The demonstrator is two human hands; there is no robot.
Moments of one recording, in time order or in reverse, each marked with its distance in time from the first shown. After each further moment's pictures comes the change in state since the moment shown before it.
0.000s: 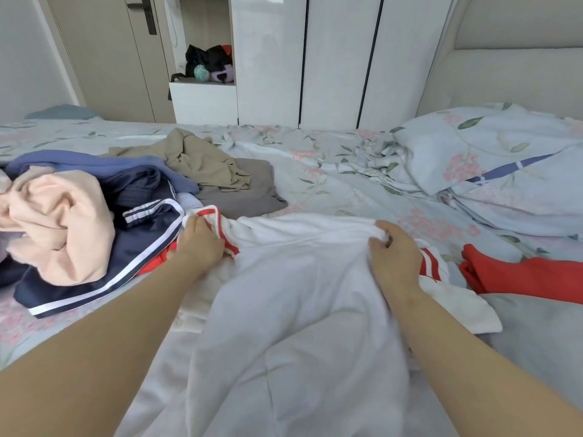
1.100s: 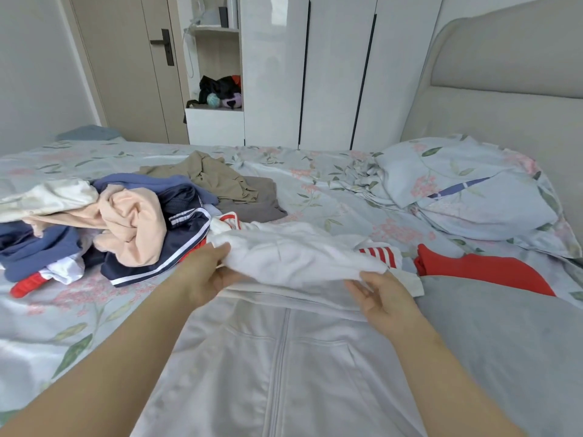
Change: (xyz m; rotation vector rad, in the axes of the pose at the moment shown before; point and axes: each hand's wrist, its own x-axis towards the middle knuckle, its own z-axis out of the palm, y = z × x) left_hand -0.181 0.034 -0.098 -1.333 -0.285 -0.341; right_hand -0.116 -0.046 -0.096 1.140 -0.280 0.710
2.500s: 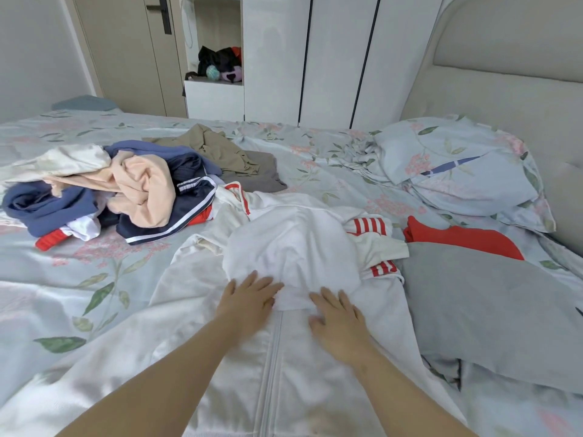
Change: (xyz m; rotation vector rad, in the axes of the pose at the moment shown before) left_hand -0.038 -0.118 -0.022 1.769 -0.304 0.382; right_hand -0.054 0.092 -0.048 -1.949 -0.222 -0.348
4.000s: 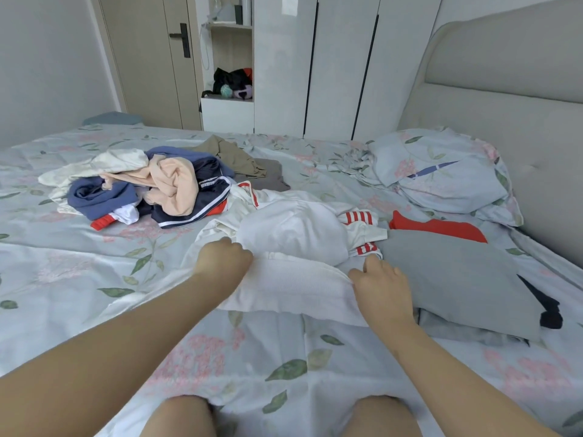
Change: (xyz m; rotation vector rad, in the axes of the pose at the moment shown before) left_hand -0.114 0.031 -0.082 0.760 0.155 -0.084; right_hand -0.111 0.011 -0.071 -0.452 0.559 -0.183
